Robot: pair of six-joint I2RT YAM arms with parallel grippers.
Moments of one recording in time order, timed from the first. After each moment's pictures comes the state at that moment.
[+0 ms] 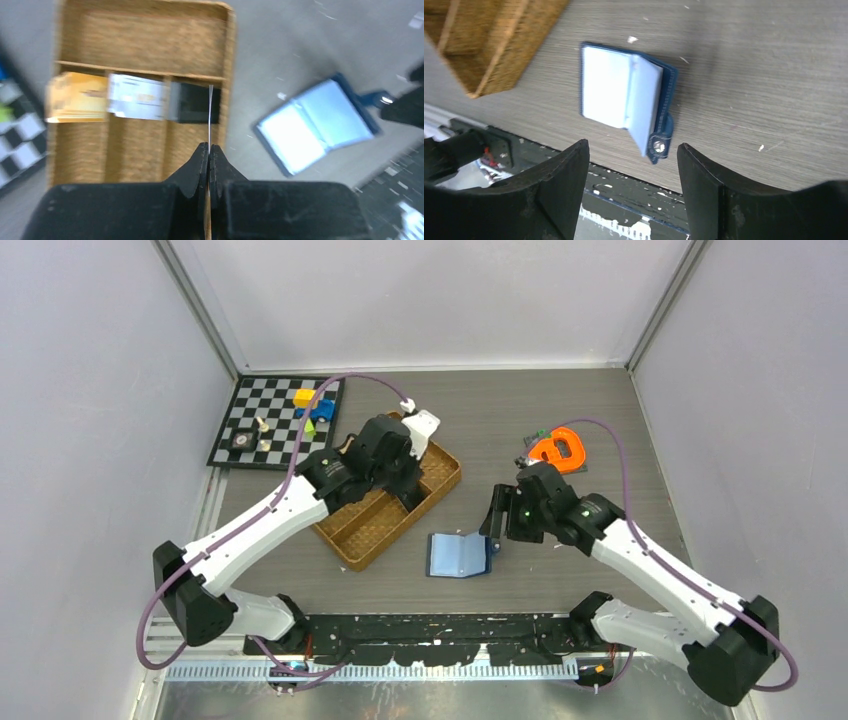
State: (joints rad) left arm -0.83 1.35 1.33 -0.69 -0.21 -0.03; right arm 0.65 1.03 0.80 -0.72 -0.05 0.73
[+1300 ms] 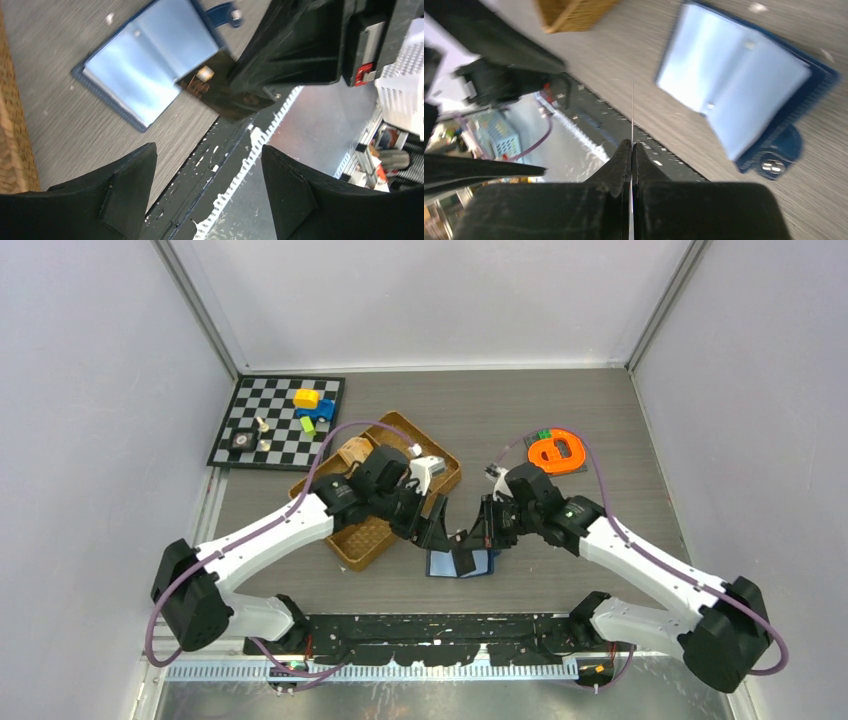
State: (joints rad) left arm -0.83 1.31 1.08 -0.58 0.49 -0.36; right arm 0.69 1.04 0.77 -0.49 -0.44 0.70
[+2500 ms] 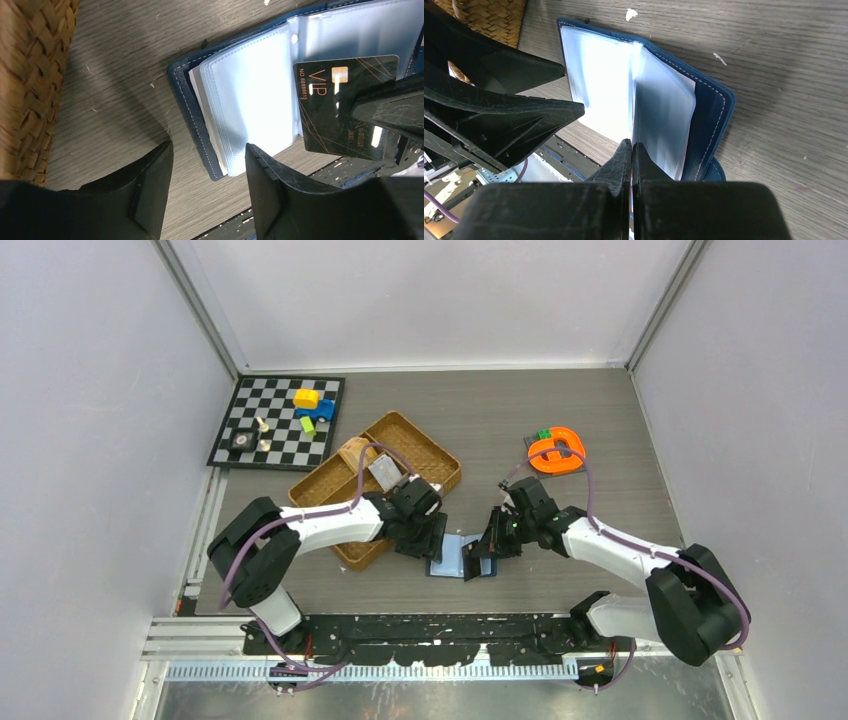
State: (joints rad) left arm -0.90 1.63 0.92 -0.39 0.12 -0.65; right arm 0.55 1.23 0.53 -0.26 -0.41 0.77
